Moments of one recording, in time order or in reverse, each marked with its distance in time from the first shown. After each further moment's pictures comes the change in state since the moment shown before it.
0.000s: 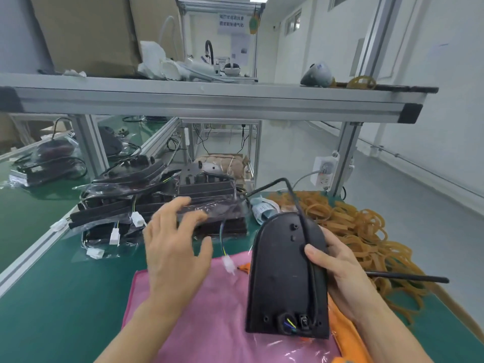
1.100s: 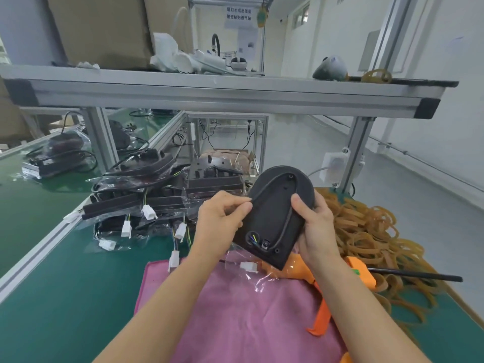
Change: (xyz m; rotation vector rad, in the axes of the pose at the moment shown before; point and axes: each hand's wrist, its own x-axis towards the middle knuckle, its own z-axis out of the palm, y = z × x) left_hand 0.038 0.013 0.043 -0.709 -0.292 -0.350; right_hand 0.068 0.009 0.052 0.161 0.272 -0.214
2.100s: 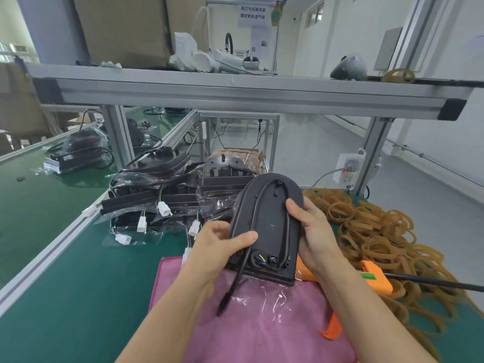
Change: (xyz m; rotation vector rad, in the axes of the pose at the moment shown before) left_hand -0.042 0.004 -0.026 -0.280 0.045 -0.580; right_hand -0.004 0.010 0.015 -0.042 -0.157 0.209
